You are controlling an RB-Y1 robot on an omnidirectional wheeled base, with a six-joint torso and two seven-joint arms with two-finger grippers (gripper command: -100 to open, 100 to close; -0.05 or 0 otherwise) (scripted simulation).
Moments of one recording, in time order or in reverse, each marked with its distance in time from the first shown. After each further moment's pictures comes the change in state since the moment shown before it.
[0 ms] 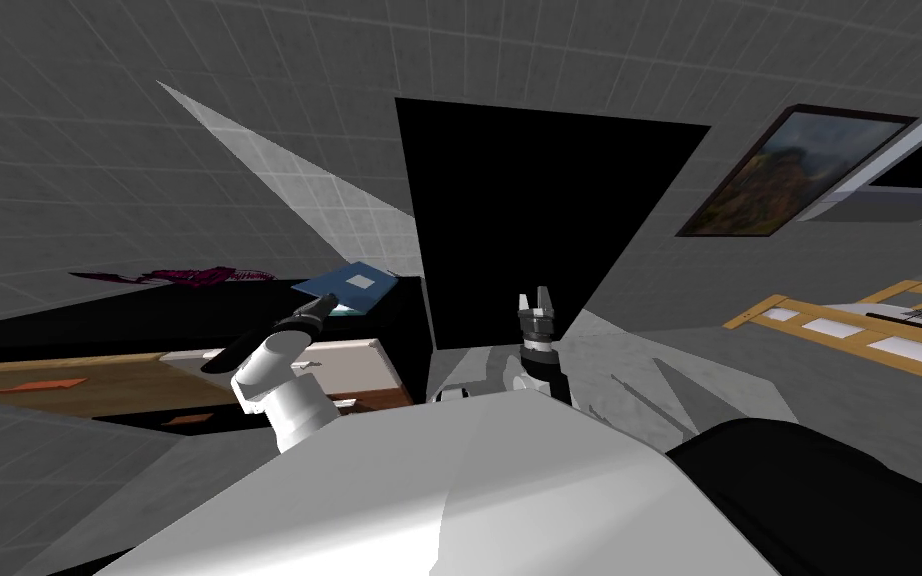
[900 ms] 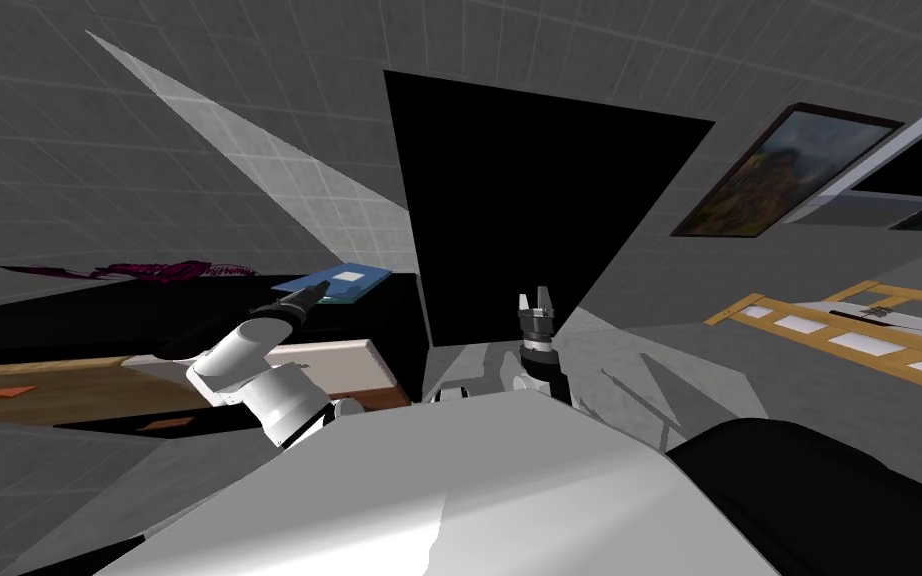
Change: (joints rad) left arm -0.092 0.085 0.049 -0.041 -0.100 0.151 0.112; right arm 0.000 0.000 0.000 0.000 0.000 0.000 0.000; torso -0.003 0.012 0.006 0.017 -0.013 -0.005
